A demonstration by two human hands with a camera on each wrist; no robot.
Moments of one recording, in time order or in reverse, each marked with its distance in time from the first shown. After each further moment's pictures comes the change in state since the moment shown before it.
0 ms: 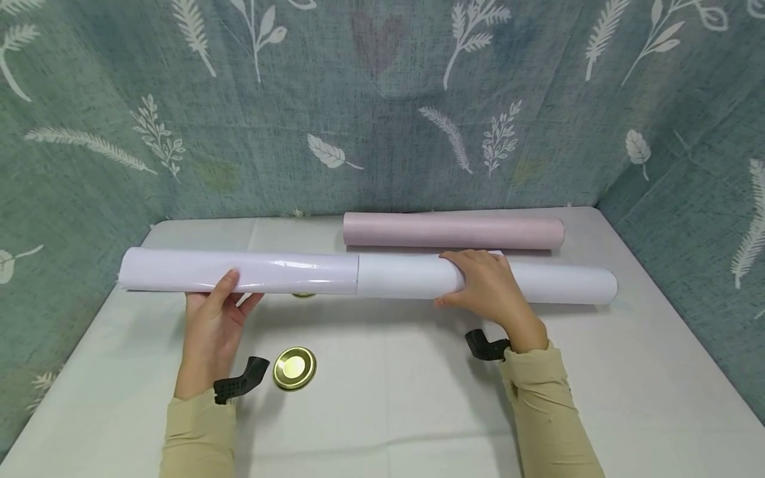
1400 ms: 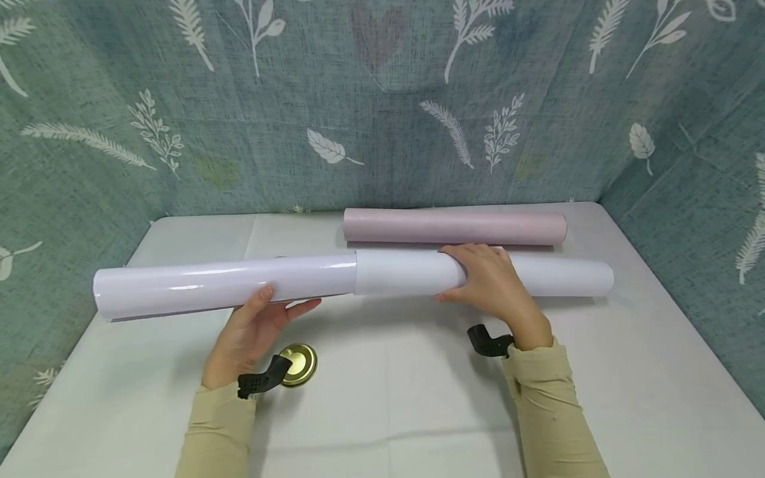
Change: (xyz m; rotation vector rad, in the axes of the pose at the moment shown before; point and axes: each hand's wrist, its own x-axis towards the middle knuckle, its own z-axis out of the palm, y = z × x) left_hand -0.006 -0.032 0.014 -0.048 -0.664 -0.226; right_hand 0.001 -0.003 -0.007 0.025 0.002 -0.028
